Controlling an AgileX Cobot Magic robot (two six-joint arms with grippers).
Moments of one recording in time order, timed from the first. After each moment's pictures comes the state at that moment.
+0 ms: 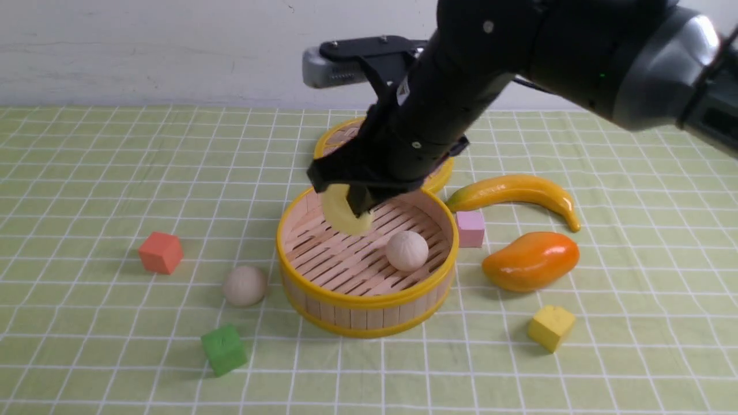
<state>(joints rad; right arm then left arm) 0.67 1.94 -1.92 0.18 1.05 0.08 -0.16 -0.02 0.03 0.29 0.39 -0.63</state>
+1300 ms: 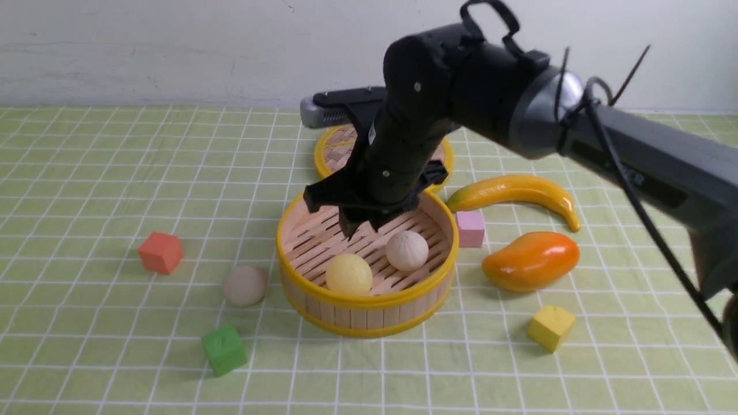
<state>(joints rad) 0.64 2.11 -2.06 0.08 1.12 0.17 -0.16 -0.02 0.03 0.29 0.39 -0.63</state>
